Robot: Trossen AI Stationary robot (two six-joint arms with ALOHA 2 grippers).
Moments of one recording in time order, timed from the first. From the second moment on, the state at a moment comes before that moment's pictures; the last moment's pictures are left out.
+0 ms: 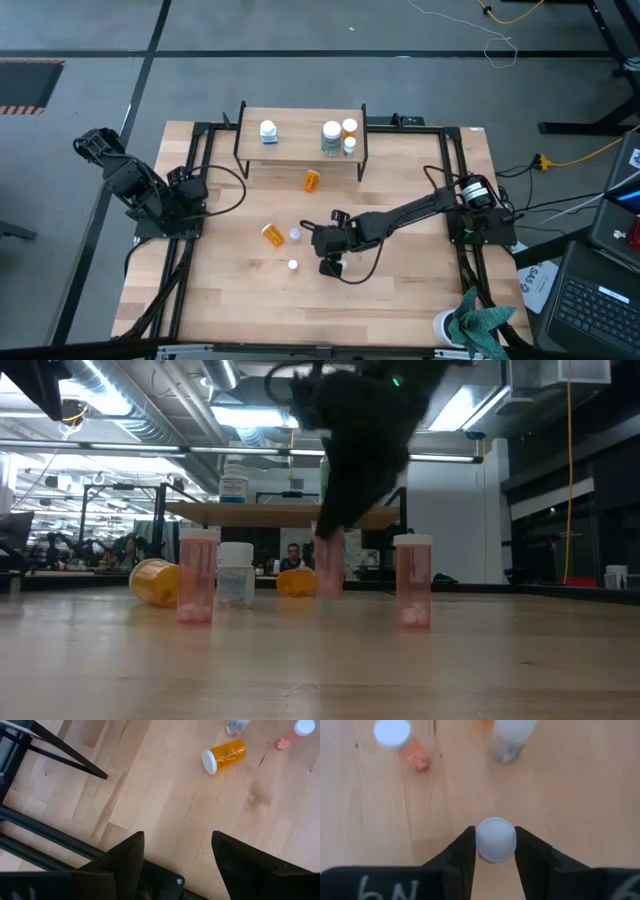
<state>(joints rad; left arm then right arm) -0.68 0.83 1.10 -1.54 -0.46 -1.02 0.26 1.98 1.47 -0.58 0.21 0.41</state>
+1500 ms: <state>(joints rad) -0.68 0.83 1.10 -1.54 -0.54 -0.98 -0.60 2.10 2.25 -0.93 0.02 -0.16</state>
